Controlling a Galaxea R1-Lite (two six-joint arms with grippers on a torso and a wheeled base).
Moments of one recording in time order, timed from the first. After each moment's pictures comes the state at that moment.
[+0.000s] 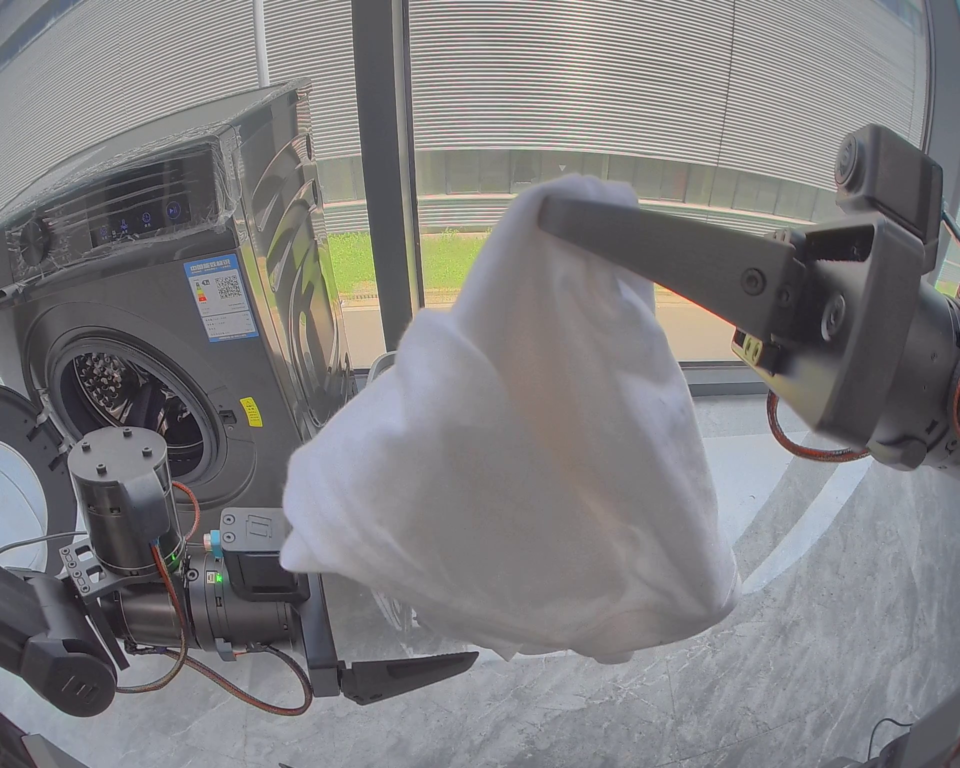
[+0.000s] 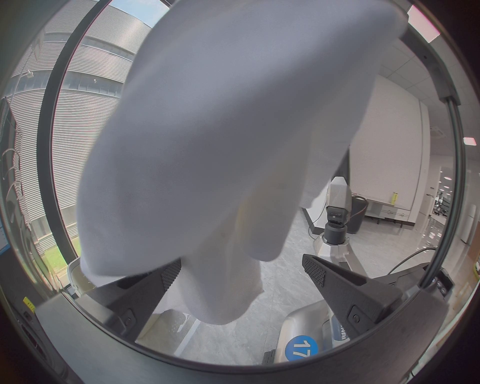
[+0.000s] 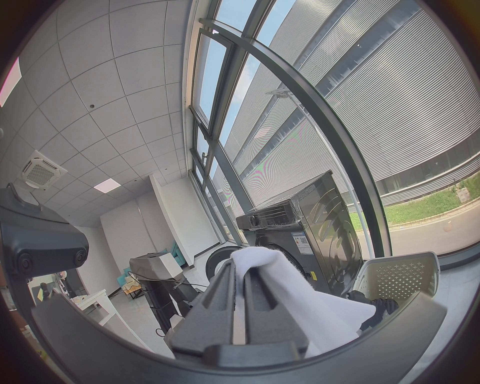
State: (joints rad) left arm -0.56 1.53 -0.43 -0.87 -0.68 0.25; right arm 0.95 1.42 -0.99 -0.62 0.25 0.34
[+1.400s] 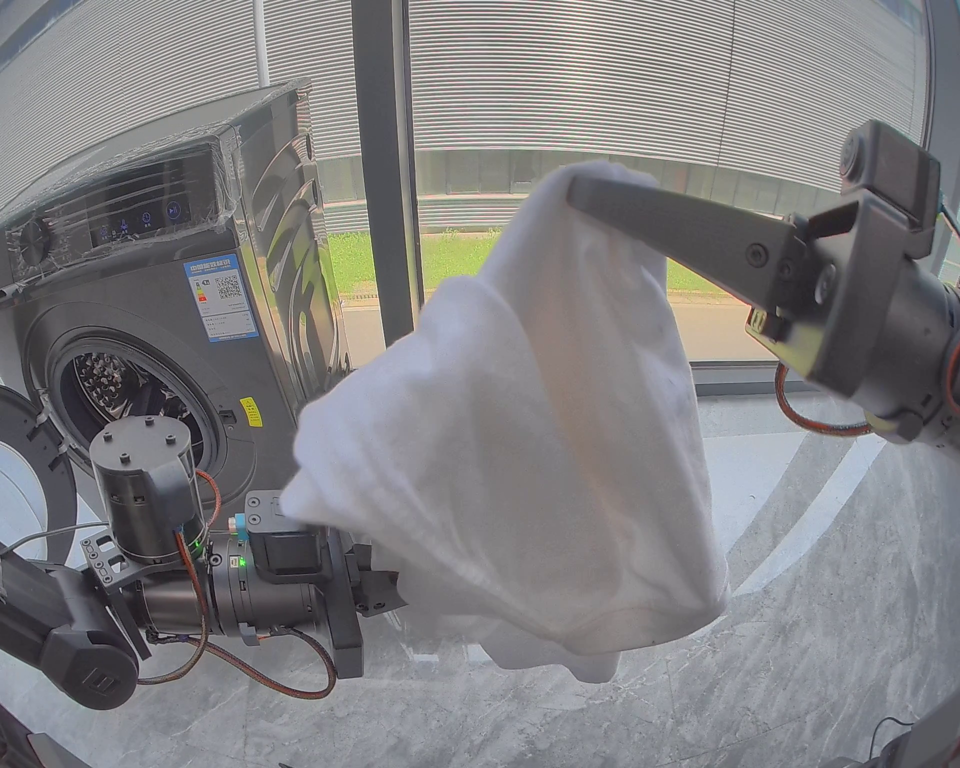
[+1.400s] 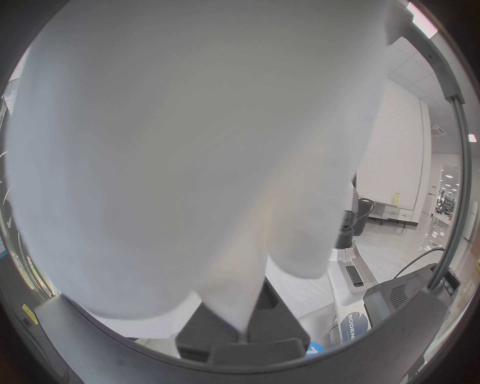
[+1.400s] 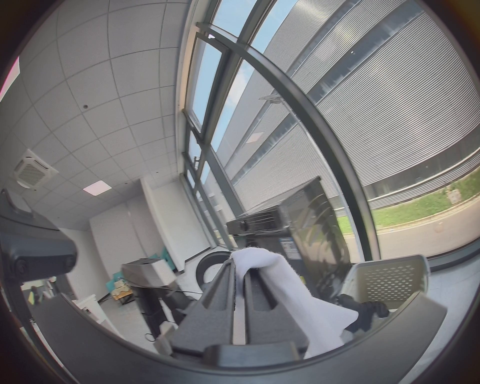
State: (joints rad) left arm -0.57 1.60 -0.47 -0.93 -0.66 0.24; right arm 0.91 1.41 -0.99 -0.62 0.21 0.34
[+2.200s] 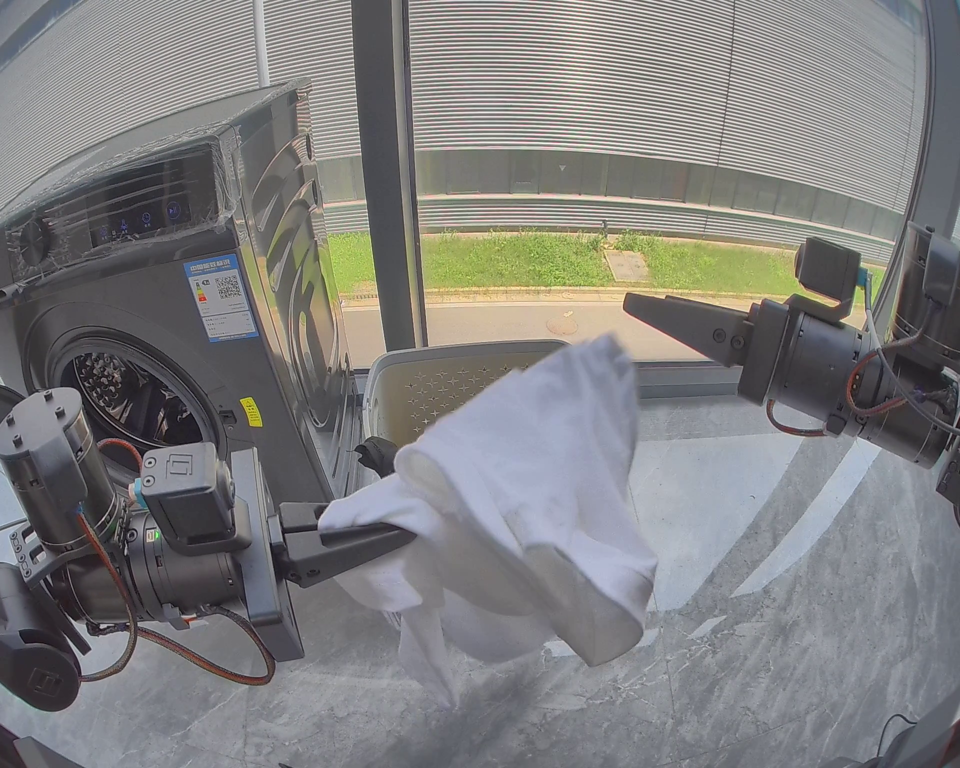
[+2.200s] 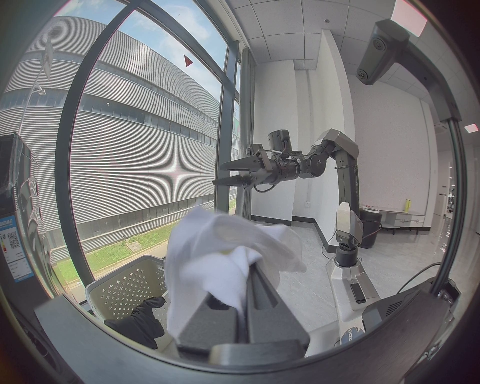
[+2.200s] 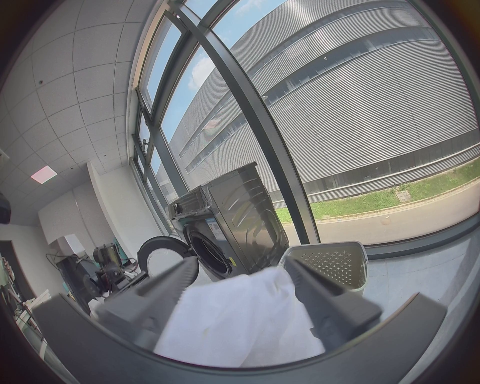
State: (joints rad) left arm -0.53 1.43 -0.44 -0.94 -0.65 0.17; right arm 0.56 1.49 -0.87 -0.63 0.27 0.30
